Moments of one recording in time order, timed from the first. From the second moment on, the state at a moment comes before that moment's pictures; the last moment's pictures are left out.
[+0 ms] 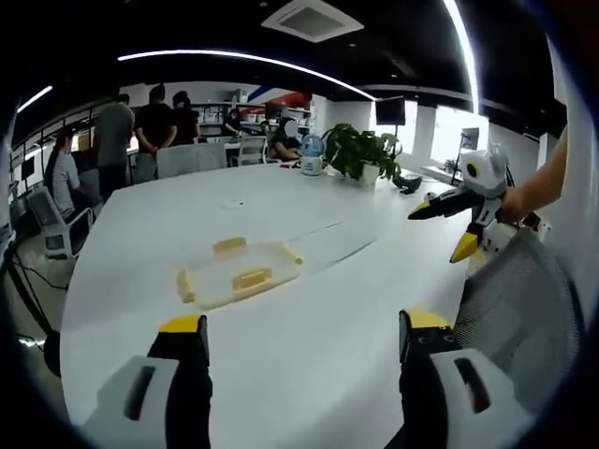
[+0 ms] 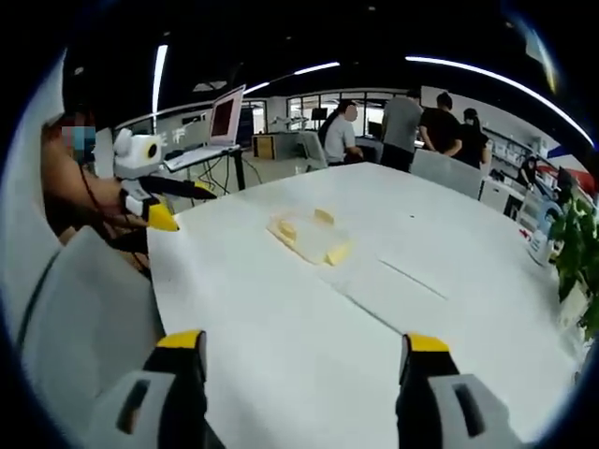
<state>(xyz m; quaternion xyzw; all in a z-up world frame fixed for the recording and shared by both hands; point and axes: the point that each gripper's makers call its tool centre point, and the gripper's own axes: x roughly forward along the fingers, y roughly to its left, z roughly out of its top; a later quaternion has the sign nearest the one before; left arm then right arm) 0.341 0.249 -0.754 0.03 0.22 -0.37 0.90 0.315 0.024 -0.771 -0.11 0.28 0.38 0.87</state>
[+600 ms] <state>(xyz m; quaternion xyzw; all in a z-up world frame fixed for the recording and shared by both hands) 0.361 0.258 -0.764 0.04 0.24 -0.37 0.90 0.346 0.047 -0.774 -0.12 0.28 0.40 0.86</state>
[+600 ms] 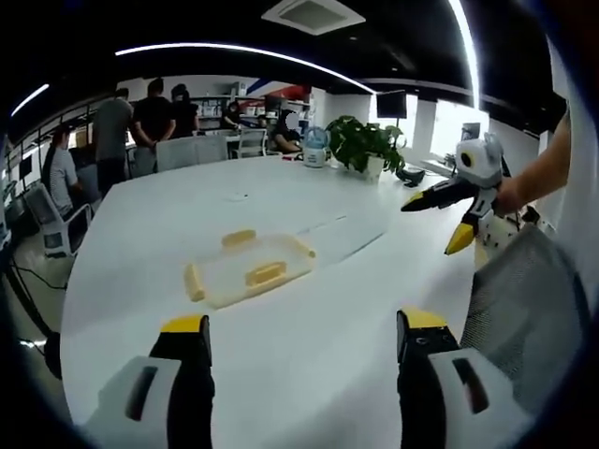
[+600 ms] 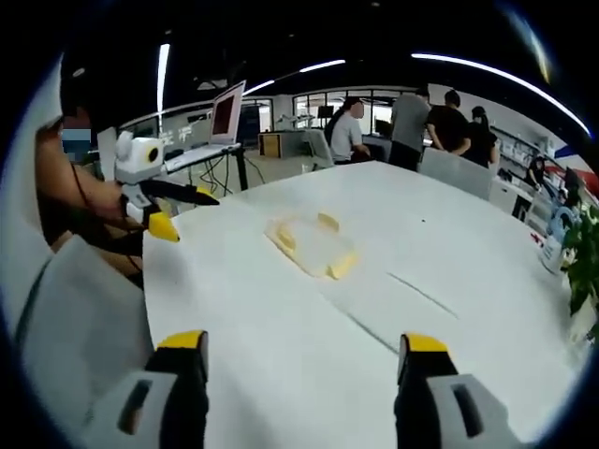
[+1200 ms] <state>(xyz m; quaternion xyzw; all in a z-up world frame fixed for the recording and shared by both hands) 0.380 0.262 -0.774 0.05 0.24 -0.38 0.89 0.371 0.061 -0.780 -0.13 0.29 0.42 0.85</state>
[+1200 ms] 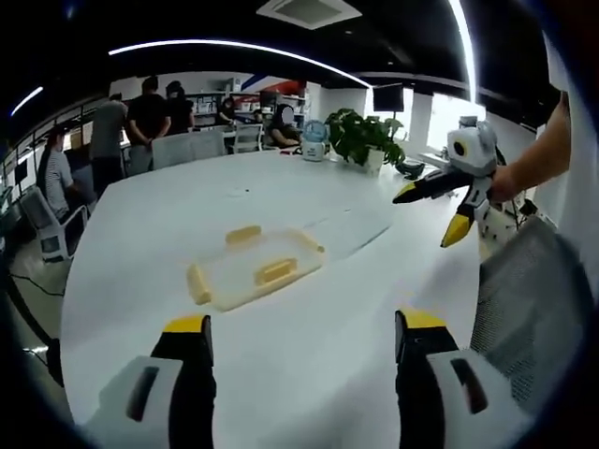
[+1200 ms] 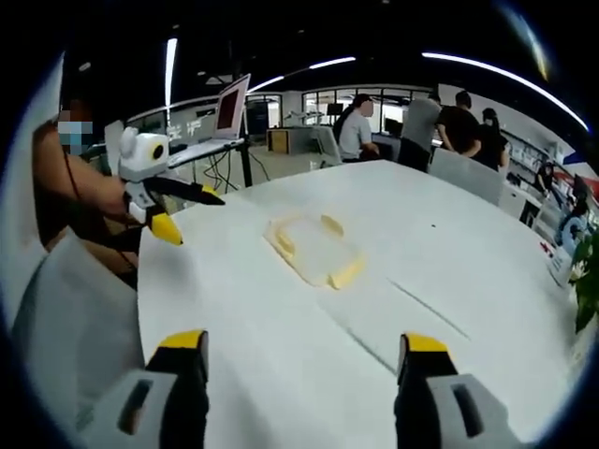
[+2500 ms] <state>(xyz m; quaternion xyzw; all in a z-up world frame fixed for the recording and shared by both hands) 0.439 0.273 -0.796 0.09 0.25 -0.41 0.87 0.437 0.089 -0.781 -0.17 0.28 0.46 0.82</state>
